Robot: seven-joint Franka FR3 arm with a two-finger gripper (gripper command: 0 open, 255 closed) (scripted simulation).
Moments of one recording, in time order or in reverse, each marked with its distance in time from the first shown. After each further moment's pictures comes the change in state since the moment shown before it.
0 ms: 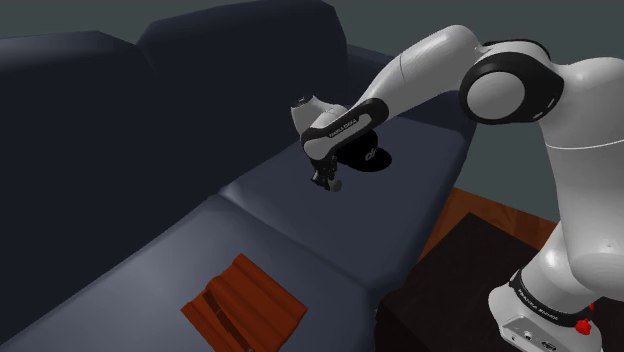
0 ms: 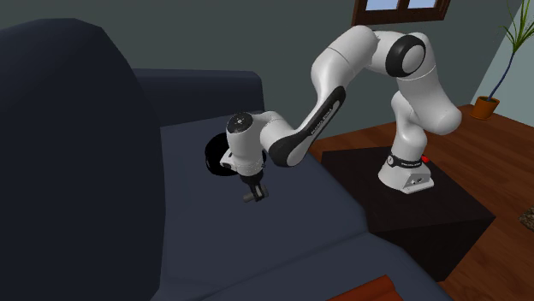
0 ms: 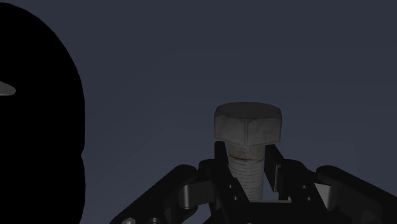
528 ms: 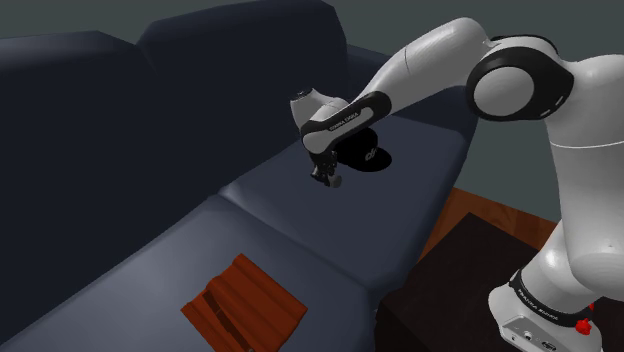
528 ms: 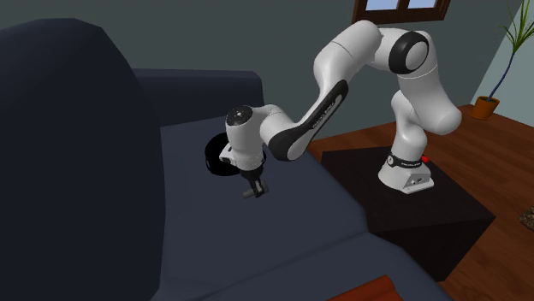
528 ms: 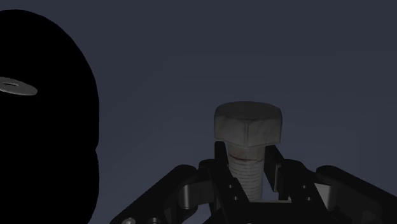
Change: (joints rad) arm -0.001 -0.031 0.003 0.006 0.005 -0.037 -0.008
